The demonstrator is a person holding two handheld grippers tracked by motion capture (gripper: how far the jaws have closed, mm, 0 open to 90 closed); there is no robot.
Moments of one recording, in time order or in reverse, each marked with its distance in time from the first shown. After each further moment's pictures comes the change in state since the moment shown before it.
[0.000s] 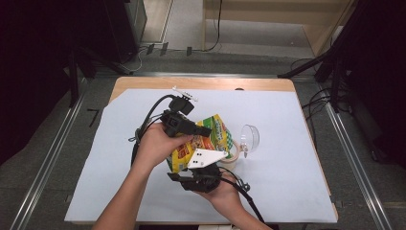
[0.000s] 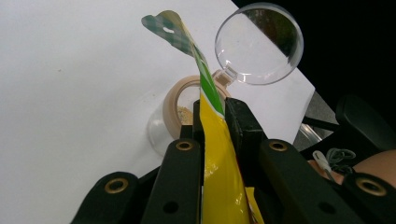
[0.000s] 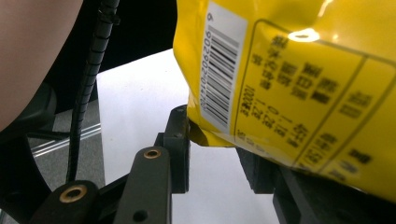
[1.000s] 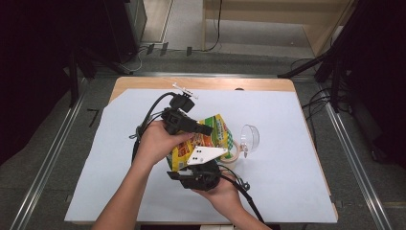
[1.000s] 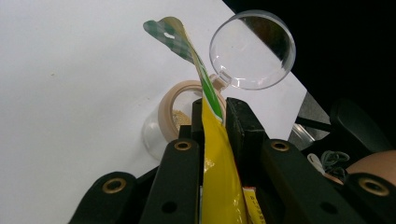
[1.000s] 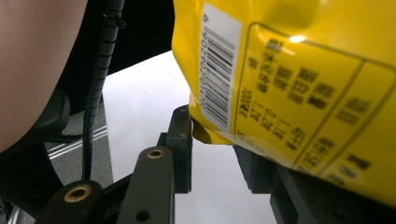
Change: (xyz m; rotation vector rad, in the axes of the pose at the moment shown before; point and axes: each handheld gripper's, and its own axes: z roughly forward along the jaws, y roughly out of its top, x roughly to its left) left arm 0.003 0.006 -0.001 0.006 -0.028 -0.010; right arm -0.002 0.005 0.000 0.017 0.017 0.051
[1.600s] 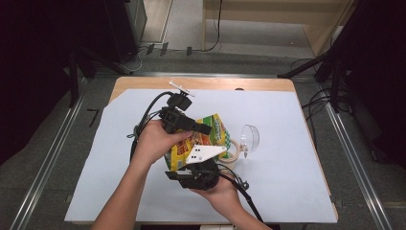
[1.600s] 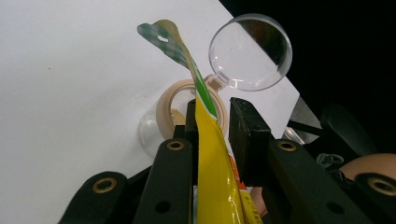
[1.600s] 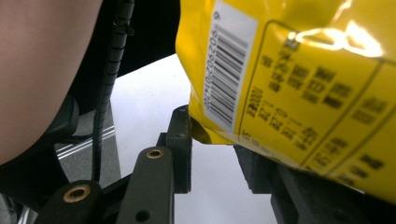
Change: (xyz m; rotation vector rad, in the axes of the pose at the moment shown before) left arm 0.002 0.000 -0.004 -0.003 -0.021 -0.037; right arm 0.002 0.006 0.000 0.002 0.017 0.014
